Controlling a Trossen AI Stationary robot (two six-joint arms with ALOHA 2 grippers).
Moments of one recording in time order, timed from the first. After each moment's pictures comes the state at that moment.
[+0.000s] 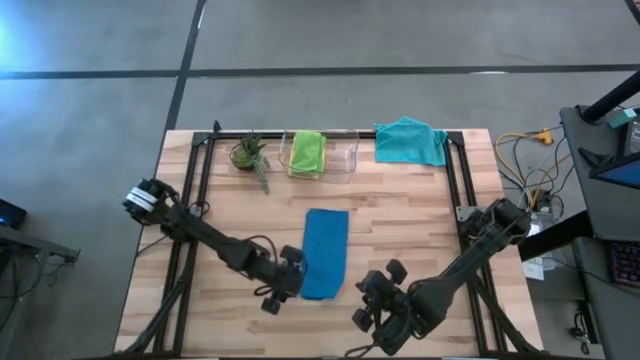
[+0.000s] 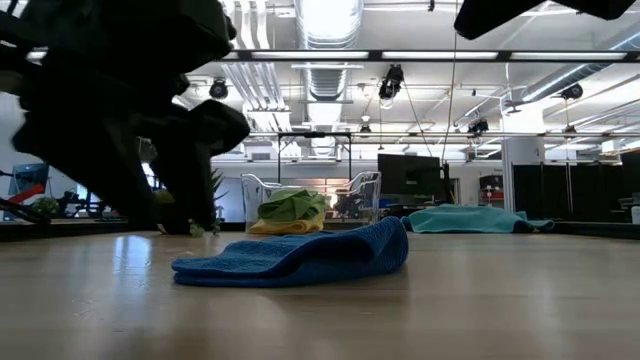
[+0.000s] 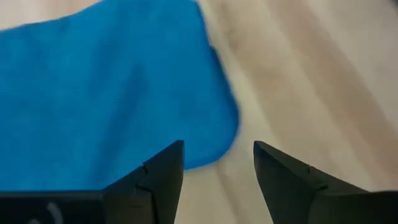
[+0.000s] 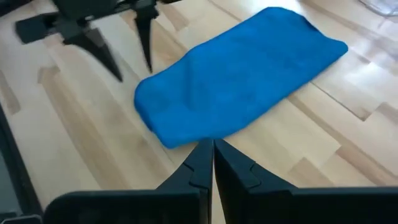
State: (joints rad) left arm -0.46 1.69 0.90 -0.10 -0.06 -0.08; right arm 0.75 1.90 1.53 -0.93 0.74 1.35
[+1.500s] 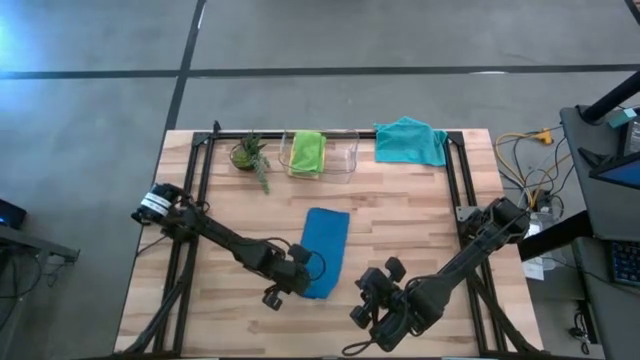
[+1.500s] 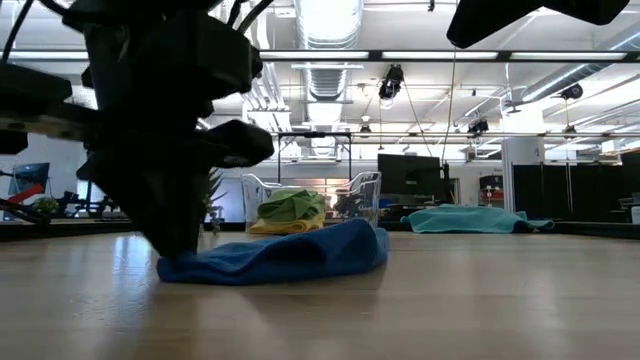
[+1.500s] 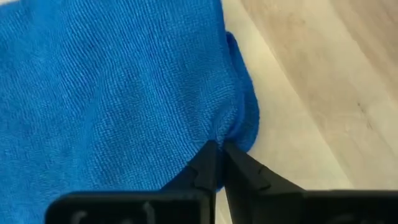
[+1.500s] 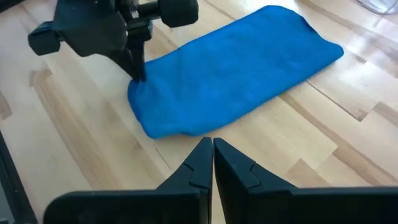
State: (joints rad) left arm -0.41 1.80 1.05 -0.35 0.01 0.11; right arm 0.73 1.90 1.53 -0.94 0.73 1.35
